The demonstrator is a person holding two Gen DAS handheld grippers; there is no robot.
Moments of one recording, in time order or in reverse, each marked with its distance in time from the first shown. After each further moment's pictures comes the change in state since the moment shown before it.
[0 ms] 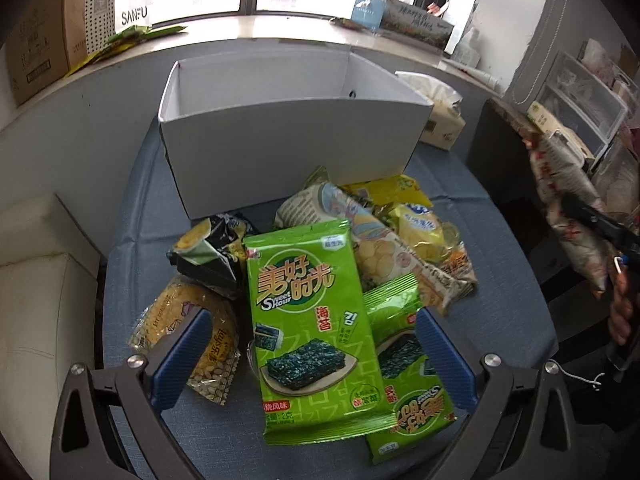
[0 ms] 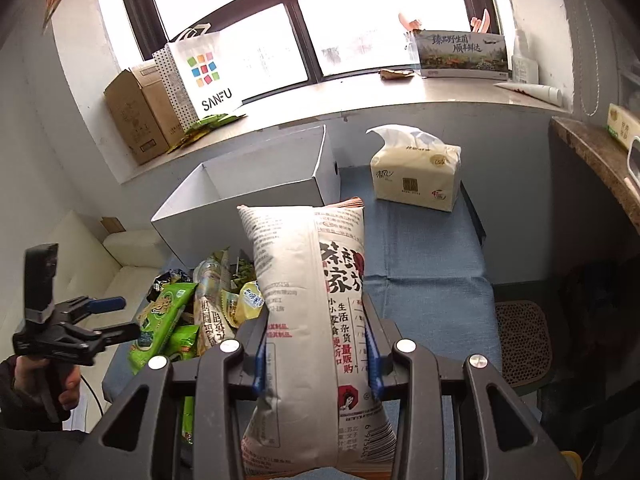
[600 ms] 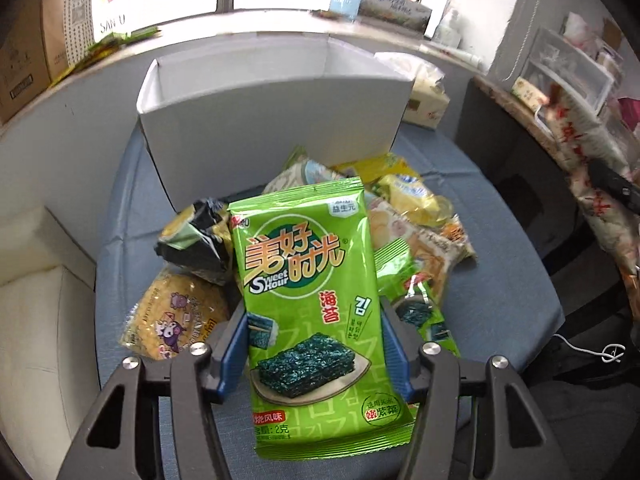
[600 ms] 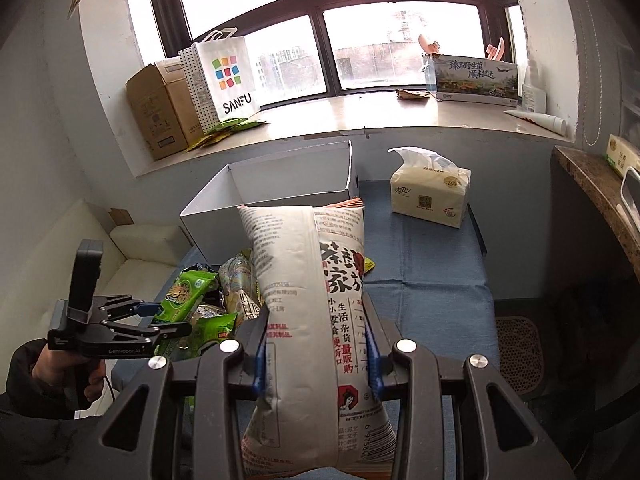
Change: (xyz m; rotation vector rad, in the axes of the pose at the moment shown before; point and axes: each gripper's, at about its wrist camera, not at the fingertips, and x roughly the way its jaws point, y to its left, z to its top) left arm -0.009 -0.006 -0.021 0.079 -0.028 -0.039; right arm -0.028 0.037 -0.006 -0.075 -0.030 0.004
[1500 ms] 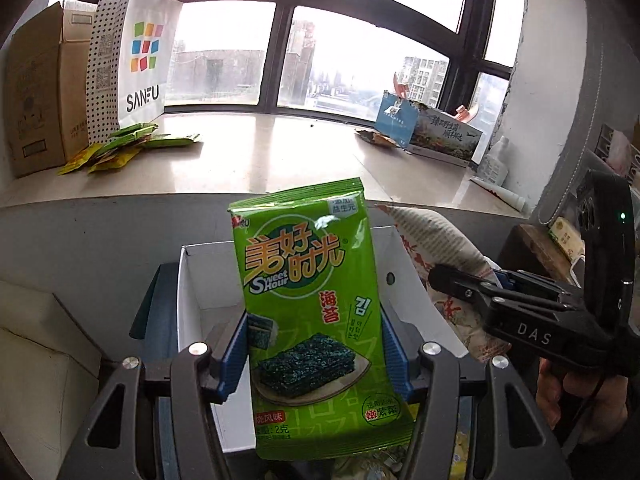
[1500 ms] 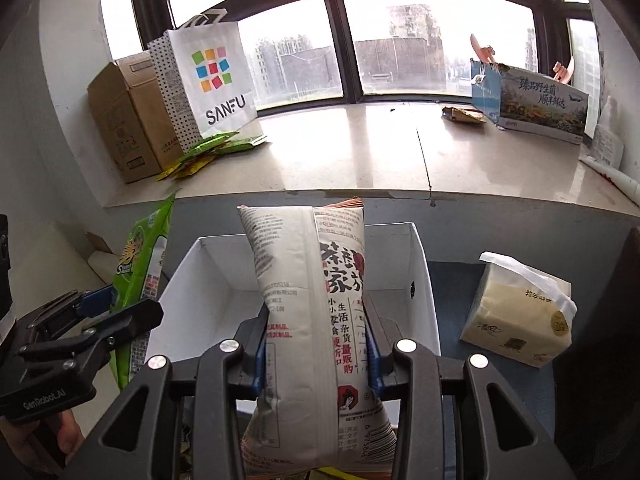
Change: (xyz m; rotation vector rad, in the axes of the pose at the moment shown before) left arm 0.025 0.080 0.214 -0.134 -0.277 0.056; right arm 0.217 0.037 0.183 -0.009 0.040 -0.020
